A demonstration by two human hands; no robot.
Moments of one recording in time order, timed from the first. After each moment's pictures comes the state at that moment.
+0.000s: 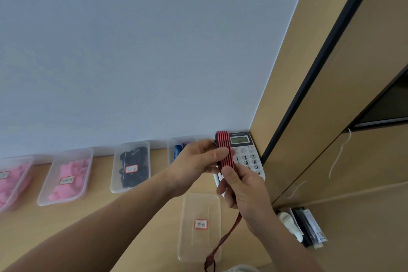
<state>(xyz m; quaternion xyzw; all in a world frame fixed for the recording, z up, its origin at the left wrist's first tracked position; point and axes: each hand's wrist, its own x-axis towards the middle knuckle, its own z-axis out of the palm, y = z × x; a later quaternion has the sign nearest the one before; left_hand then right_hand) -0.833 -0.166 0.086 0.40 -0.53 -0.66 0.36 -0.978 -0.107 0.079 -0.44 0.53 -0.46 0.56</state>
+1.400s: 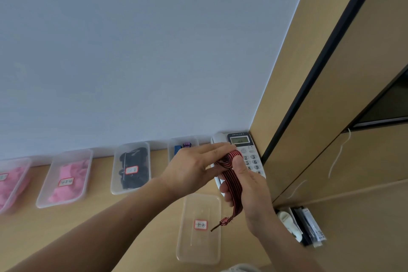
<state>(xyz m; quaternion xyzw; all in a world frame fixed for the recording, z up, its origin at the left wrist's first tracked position) -0.820 -0.178 0.058 0.30 -0.86 -0.05 0.41 -0.970 -0.107 0.085 -0.37 0.57 -0.48 0.56</state>
